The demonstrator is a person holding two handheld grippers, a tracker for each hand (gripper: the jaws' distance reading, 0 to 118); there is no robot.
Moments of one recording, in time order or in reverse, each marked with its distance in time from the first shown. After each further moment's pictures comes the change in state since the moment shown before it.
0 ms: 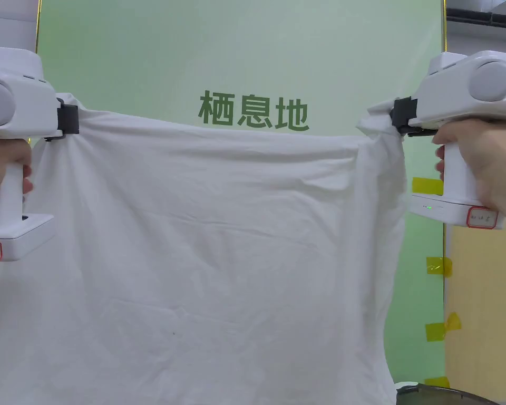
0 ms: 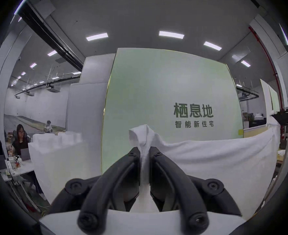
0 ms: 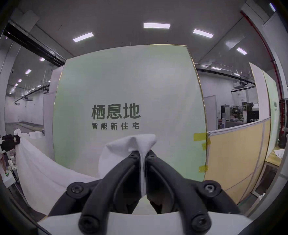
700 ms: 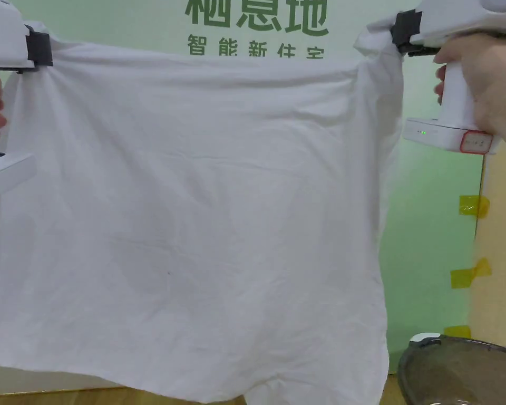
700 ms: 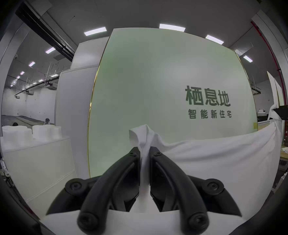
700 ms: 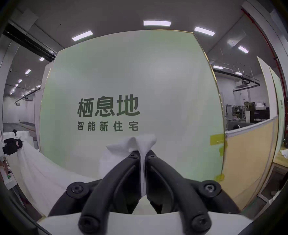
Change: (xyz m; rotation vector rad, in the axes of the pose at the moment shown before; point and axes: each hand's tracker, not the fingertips) left arm -0.031 -0.051 -0.161 -0.036 0.016 -0.004; right arm 0.002 -0.027 -0.167 0.020 0.023 0.005
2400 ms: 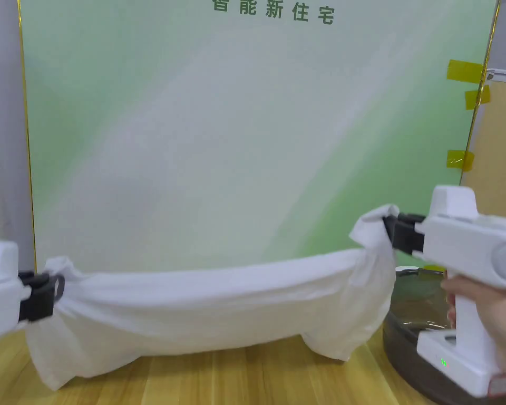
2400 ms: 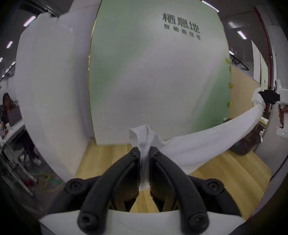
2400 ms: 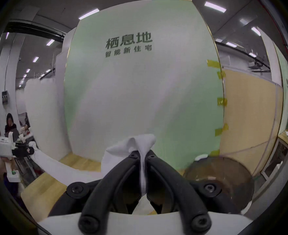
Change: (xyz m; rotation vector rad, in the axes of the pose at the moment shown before) left arm -0.022 -0.294 0.307 -0.494 -0.176 -0.002; right arm -0.004 -0.296 0.239 -0.303 0.122 -0.008
